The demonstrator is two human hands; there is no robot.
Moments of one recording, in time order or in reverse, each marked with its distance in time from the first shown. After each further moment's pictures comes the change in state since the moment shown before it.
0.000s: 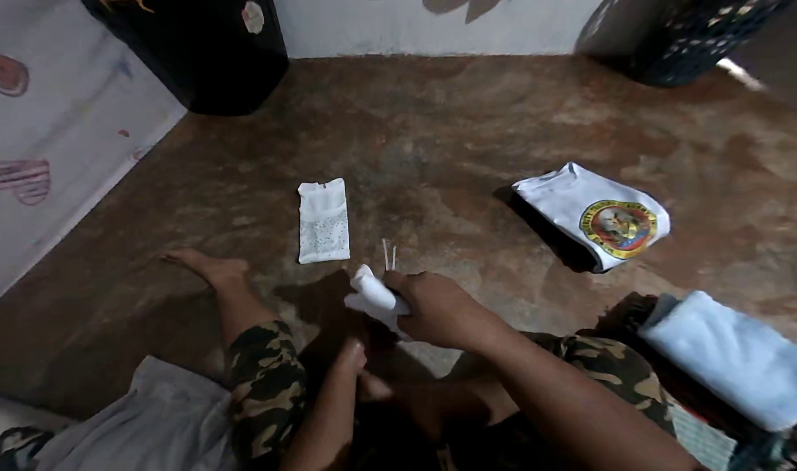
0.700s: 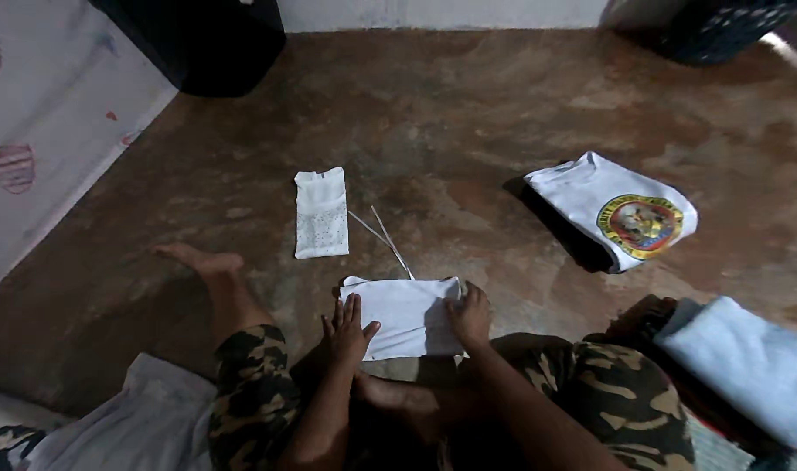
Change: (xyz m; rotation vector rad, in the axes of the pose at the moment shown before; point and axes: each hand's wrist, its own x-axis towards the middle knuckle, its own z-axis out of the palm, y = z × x) left_hand 0.077 -0.034 -0.036 1.521 0.278 0.446; right_hand 0.043 0.196 0.170 0.309 0.590 0.679
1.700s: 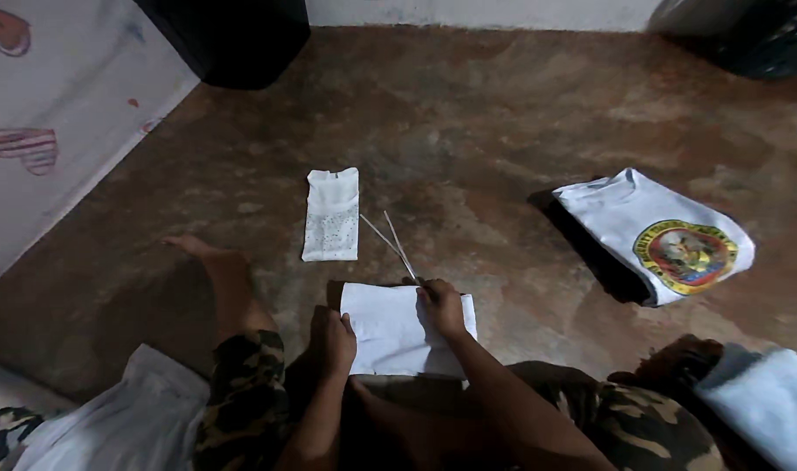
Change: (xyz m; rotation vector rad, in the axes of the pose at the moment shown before) left_hand 0.016 -0.001 -0.030 -0.291 0.231 -0.332; right_hand 0.065 -0.037 0.055 0.090 -0.035 -0.502
